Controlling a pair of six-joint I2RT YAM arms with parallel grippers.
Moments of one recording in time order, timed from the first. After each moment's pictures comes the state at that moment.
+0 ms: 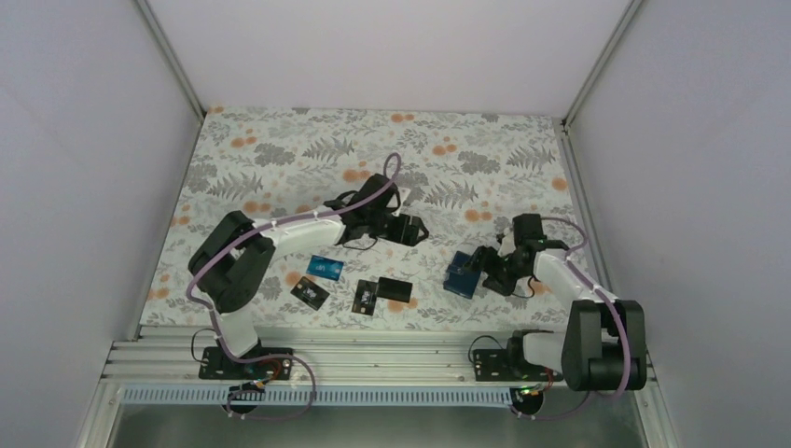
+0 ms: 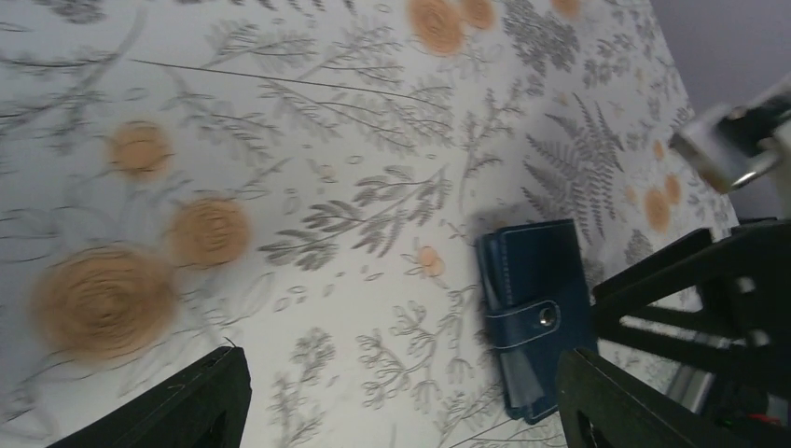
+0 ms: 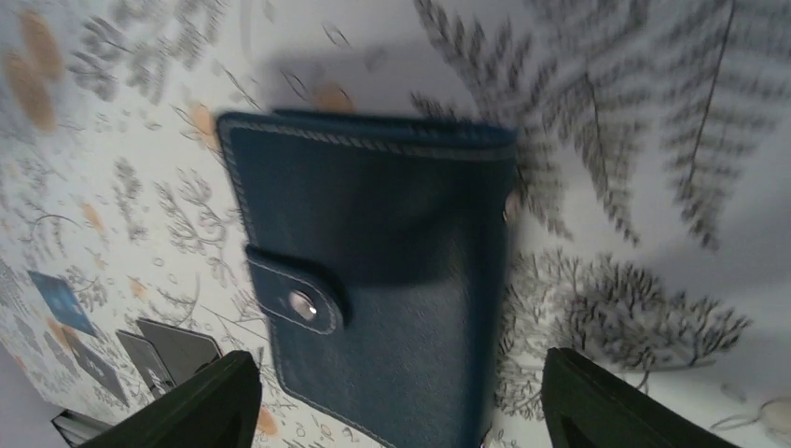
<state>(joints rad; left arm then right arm) -0.76 1.78 1.13 -0.15 0.34 -0.51 0.01 1.22 0.57 -0.67 -0.49 0.50</state>
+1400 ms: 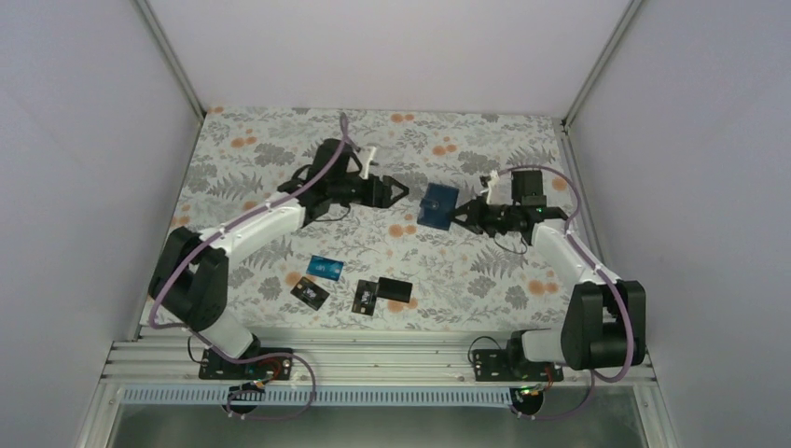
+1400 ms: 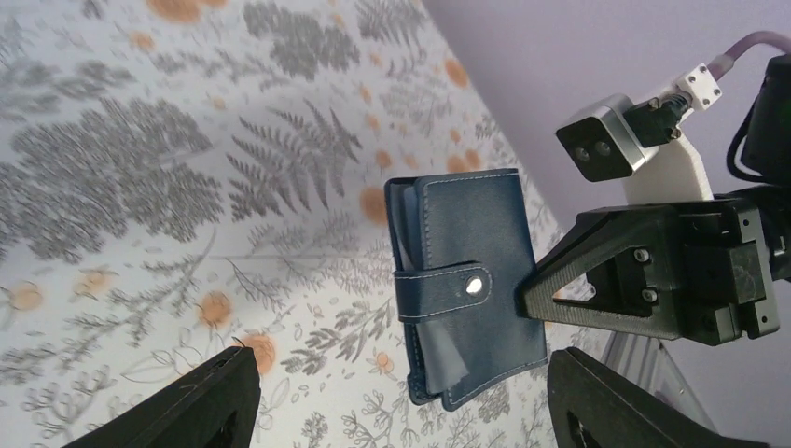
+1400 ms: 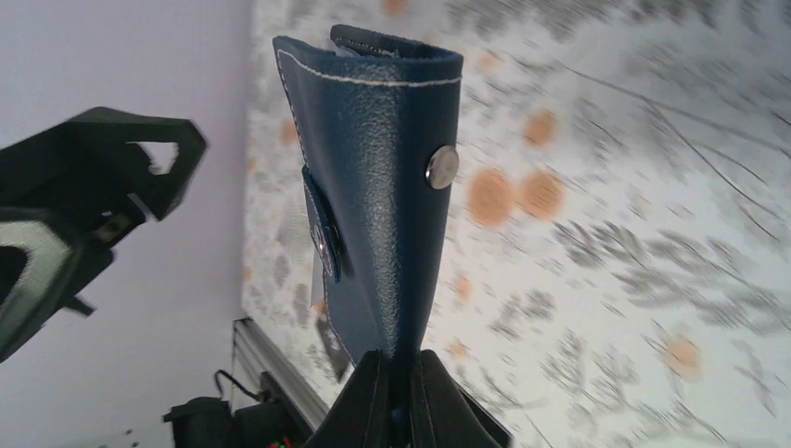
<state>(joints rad) -0.60 1.62 1.15 -0.10 0.50 -0.49 0.08 1.33 0.81 -0.44 -0.84 0.48</state>
